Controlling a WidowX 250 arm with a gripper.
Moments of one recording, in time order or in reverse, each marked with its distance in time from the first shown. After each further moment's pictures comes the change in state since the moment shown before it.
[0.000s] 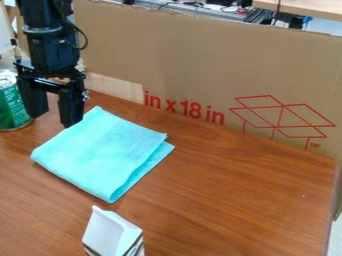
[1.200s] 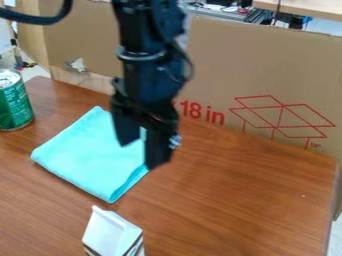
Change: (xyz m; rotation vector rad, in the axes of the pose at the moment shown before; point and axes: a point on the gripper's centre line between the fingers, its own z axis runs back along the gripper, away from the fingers) arm -0.027 -0.154 0.011 -0.004 -0.108 -0.497
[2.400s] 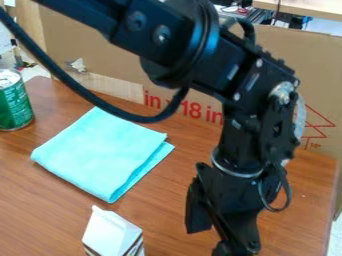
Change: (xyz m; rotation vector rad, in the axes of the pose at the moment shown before) arm 0.007 -0.091 -0.064 0.022 0.130 -0.327
